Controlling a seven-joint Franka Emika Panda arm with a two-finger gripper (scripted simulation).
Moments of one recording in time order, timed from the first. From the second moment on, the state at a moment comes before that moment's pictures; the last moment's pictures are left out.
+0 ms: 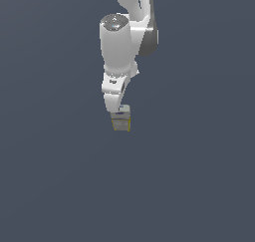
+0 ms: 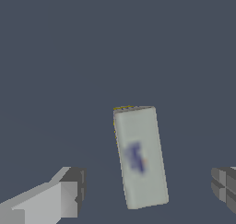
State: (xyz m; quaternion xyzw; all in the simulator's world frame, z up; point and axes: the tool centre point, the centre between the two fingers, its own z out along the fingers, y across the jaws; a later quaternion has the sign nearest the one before) arm -0.081 -0.033 0.214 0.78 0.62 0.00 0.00
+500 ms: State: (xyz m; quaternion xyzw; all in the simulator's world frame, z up) arm -0.084 -0.032 0.204 0.74 0.68 0.00 0.00
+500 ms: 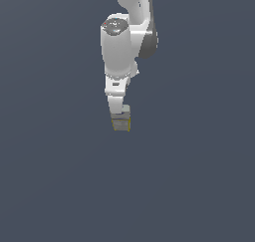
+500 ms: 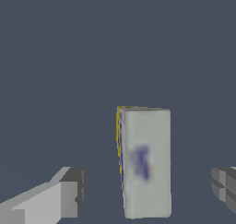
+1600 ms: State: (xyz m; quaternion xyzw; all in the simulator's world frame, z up) arm -0.085 -0.032 0.156 0.73 0.68 0.00 0.00
